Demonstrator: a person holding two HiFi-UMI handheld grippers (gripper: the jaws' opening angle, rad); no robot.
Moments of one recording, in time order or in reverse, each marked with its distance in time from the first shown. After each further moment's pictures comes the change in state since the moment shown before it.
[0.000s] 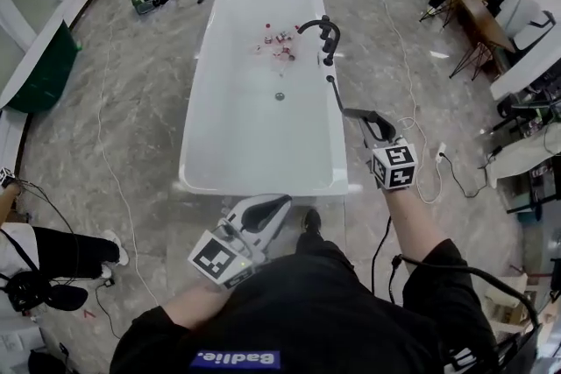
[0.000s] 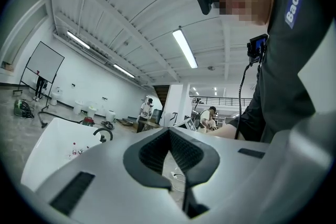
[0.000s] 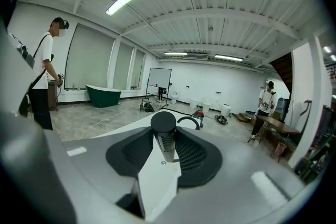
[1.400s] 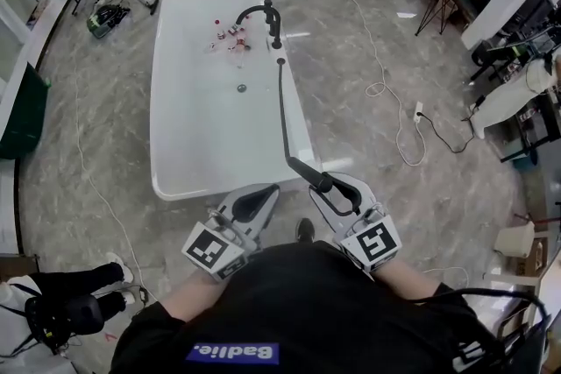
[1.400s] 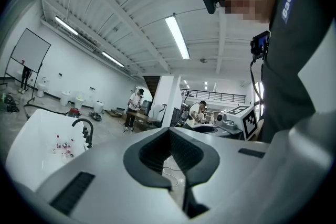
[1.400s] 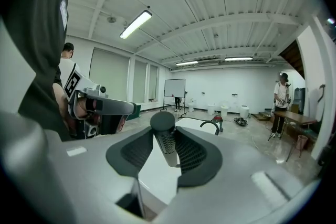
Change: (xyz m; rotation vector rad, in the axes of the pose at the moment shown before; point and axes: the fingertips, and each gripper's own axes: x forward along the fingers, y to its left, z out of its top) left arm 0.107 -0.076 -0.033 -0.005 0.103 -0.124; right arm -0.206 0.081 0.007 0.068 -0.103 0.190
